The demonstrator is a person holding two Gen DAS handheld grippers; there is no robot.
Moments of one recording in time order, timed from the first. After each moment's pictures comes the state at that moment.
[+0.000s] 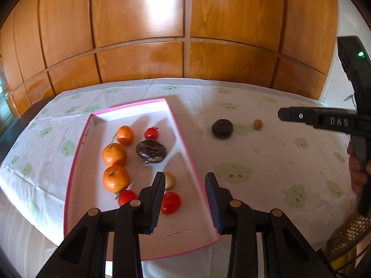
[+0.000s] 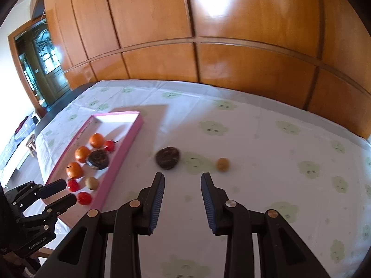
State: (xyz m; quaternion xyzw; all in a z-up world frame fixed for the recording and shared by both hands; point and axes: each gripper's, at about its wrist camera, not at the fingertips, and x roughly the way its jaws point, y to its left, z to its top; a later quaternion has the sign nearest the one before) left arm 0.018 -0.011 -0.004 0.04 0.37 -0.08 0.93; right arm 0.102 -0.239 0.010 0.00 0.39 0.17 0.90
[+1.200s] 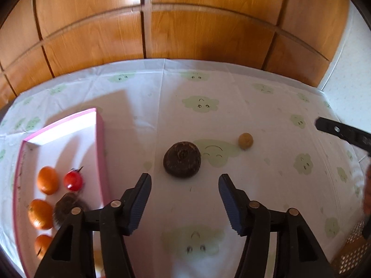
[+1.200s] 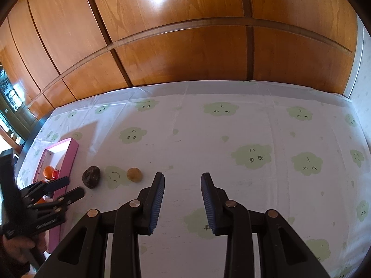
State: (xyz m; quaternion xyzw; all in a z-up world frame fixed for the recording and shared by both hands) left arm 0.157 -0.101 -0.033 0.04 0.46 -0.13 0.88; right arm 0.153 -0.351 -0.014 0.09 0.43 0.07 0.89
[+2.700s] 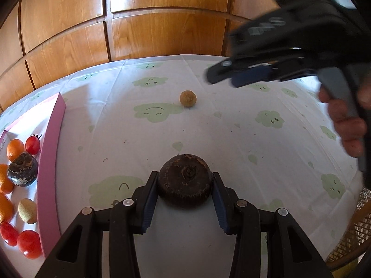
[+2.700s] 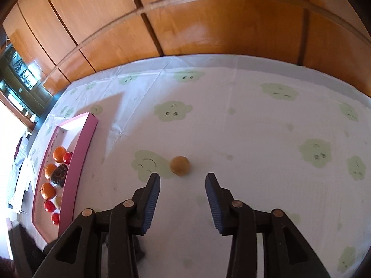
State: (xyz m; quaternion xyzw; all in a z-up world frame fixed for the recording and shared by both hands) left arm 0.071 -0.143 -0.084 0.08 0.40 -0.20 0.89; right arm 0.197 -0.272 -0.051 0.07 0.50 0.14 0.85
